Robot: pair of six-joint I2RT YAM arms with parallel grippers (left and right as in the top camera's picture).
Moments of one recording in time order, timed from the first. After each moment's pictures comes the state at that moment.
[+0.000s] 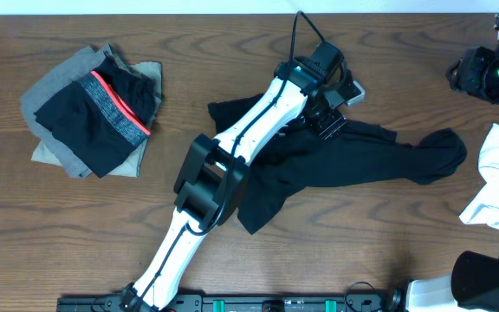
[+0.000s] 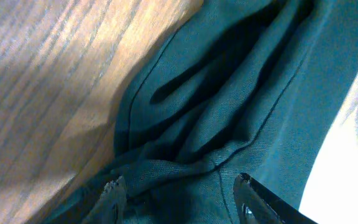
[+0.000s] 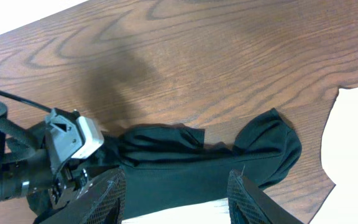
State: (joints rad) left arm -0.67 2.47 2.22 -0.98 0.42 0.31; right arm -0.26 1.64 1.90 -1.27 -0.21 0.12
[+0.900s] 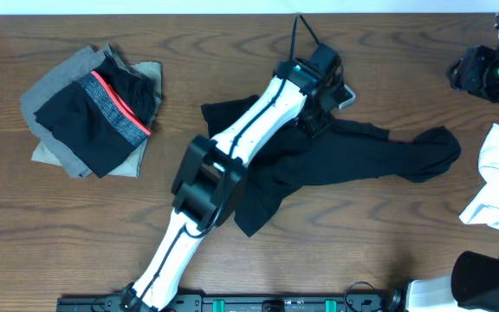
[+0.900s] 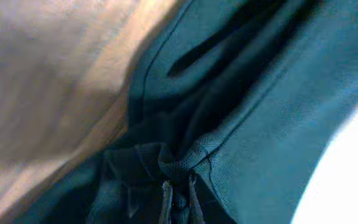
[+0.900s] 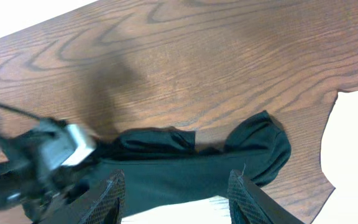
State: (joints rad) left arm -0.67 2.42 2.22 -1.10 0.28 0.29; right arm -0.26 1.64 1.90 -1.26 -0.21 0.12
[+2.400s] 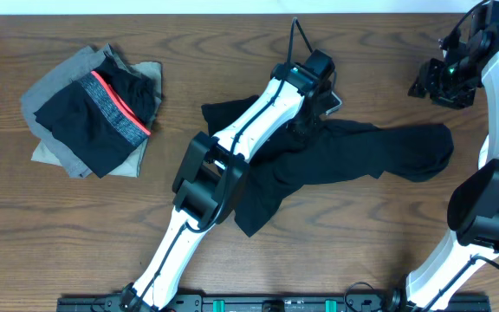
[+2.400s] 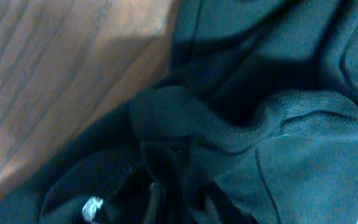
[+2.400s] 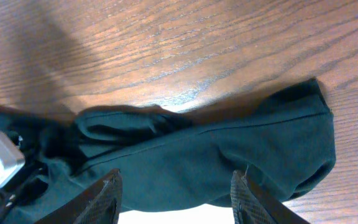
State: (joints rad) left arm -0.65 2.46 2.19 -1.14 0.16 0.29; right arm -0.22 2.01 1.90 -1.26 -0.21 0.09
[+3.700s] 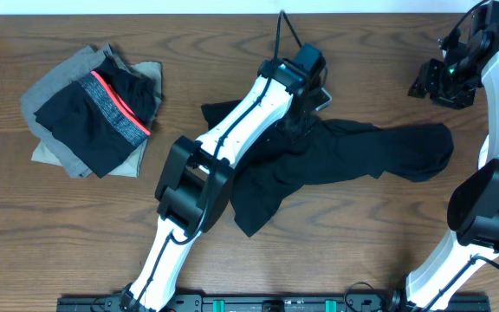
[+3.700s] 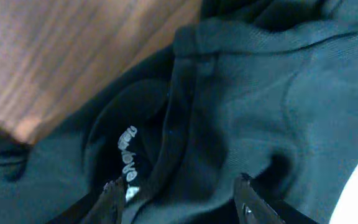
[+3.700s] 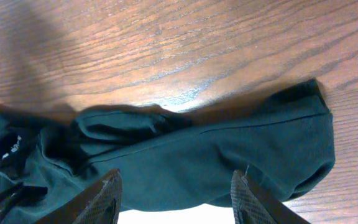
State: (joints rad) left arm -0.63 2.33 2.05 -1.12 0.10 0.28; right arm -0.22 2.01 1.90 -1.26 -0.21 0.09
